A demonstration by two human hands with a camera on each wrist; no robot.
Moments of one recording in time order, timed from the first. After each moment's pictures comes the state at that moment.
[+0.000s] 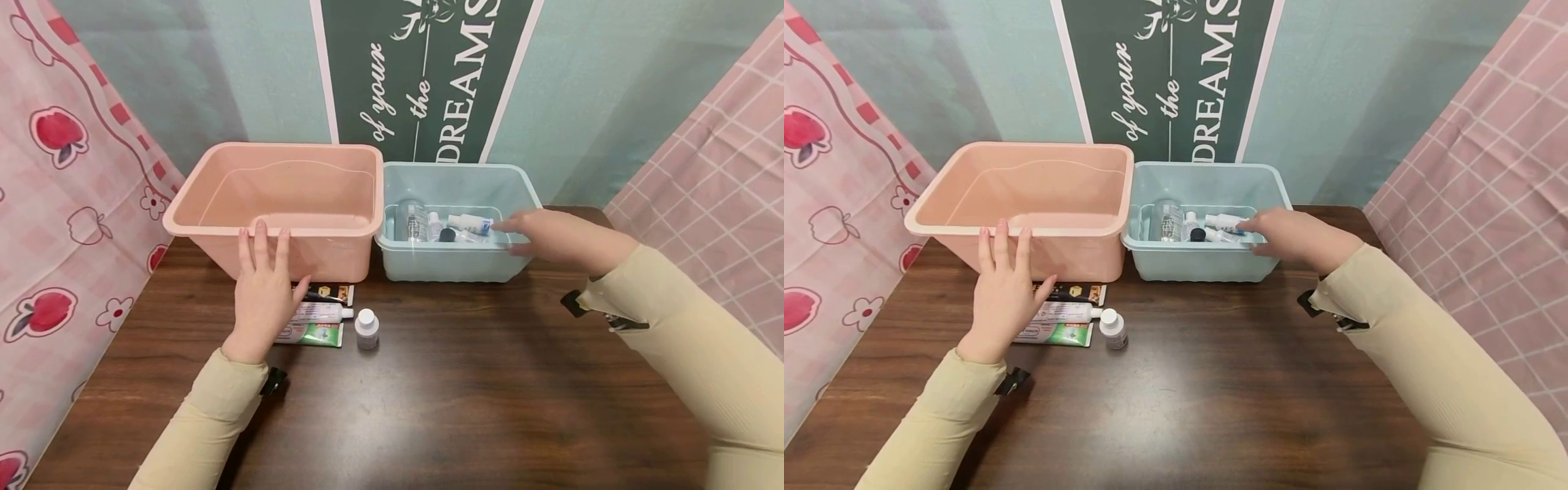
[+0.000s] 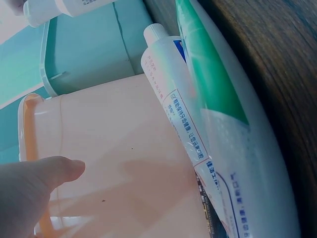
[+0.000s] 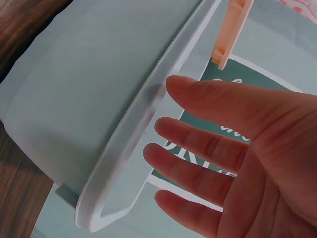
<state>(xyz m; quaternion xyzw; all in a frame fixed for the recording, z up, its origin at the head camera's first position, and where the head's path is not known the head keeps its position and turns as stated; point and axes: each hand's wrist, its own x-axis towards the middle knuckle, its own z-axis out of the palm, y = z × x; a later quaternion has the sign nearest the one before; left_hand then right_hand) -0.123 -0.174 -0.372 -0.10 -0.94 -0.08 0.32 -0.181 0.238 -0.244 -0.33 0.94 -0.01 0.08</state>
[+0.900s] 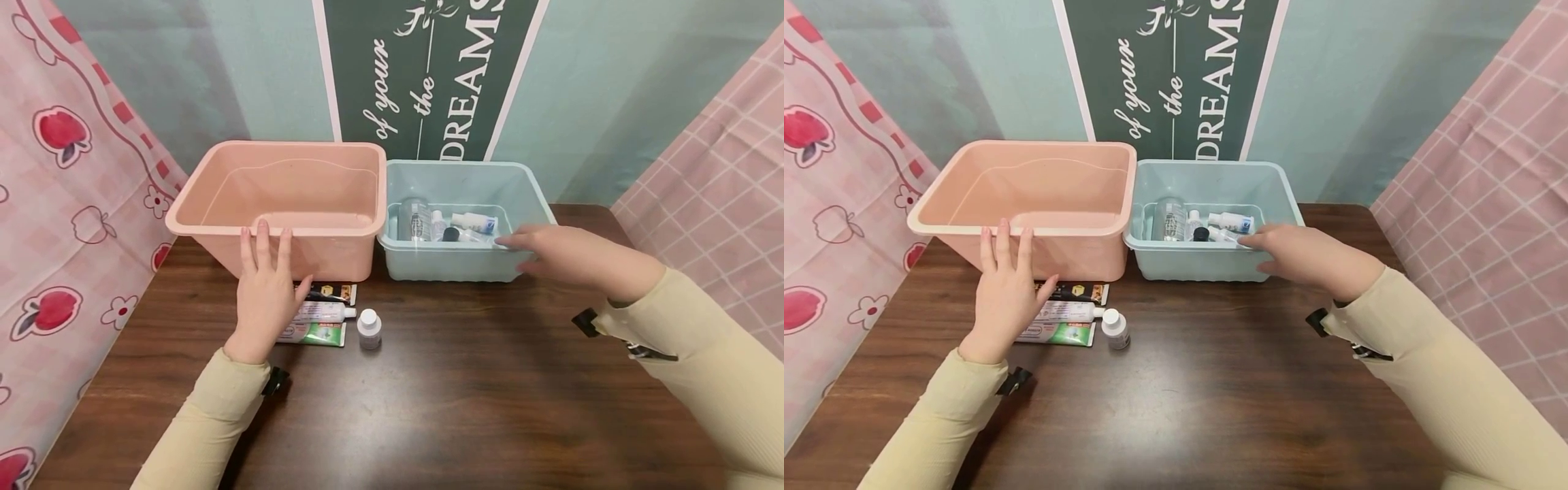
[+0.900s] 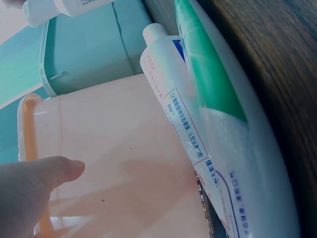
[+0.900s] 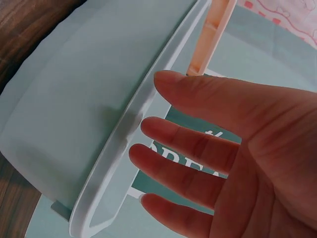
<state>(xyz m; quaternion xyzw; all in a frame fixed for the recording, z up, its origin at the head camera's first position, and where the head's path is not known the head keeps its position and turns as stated) -0.124 -0.175 -0.374 -0.11 -0.93 -0.08 0.34 -0.156 0.238 -0.247 -0.35 0.93 -0.02 0.06</state>
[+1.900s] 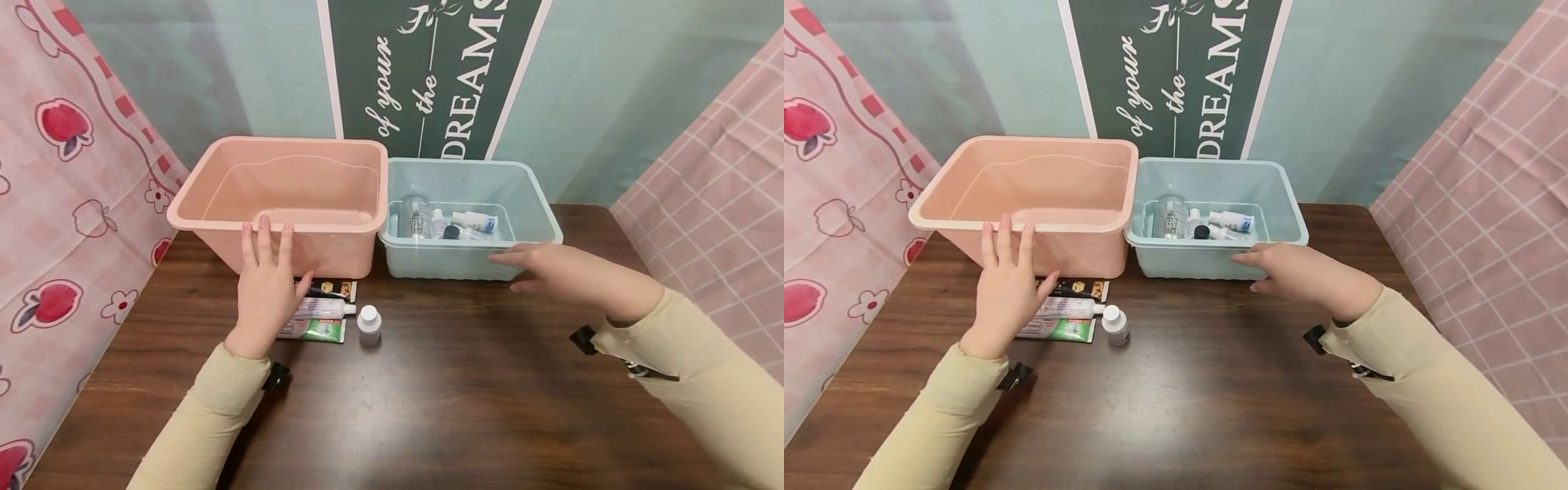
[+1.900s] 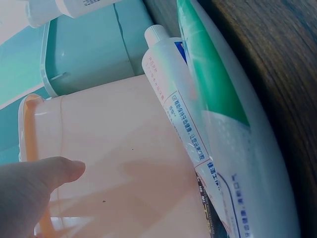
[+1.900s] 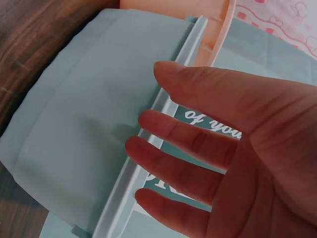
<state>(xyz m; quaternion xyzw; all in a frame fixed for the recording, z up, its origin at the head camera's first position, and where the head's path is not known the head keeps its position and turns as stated) -0.124 -0.176 -0.375 -0.11 -0.93 -0.08 0.34 -0.137 0.231 -0.256 -0.39 0.92 -0.05 0.07</state>
